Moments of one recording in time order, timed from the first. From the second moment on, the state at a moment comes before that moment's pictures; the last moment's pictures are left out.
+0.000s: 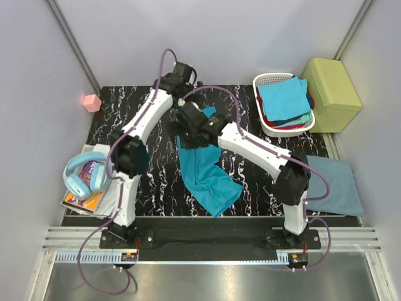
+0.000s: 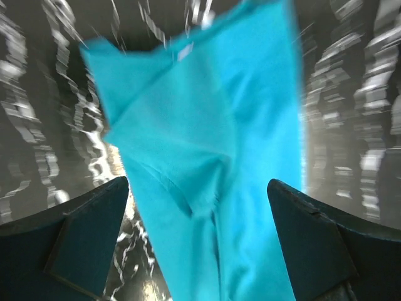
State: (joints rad) left arm -0.43 2.25 2.25 -0.93 -0.08 -0.35; right arm 0.93 1.95 1.85 -0.81 0.08 0.64
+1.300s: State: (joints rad) left arm -0.59 1.60 1.21 -0.65 -0.13 -0.47; right arm 0.46 2.60 2.52 -0.97 0.06 0.55
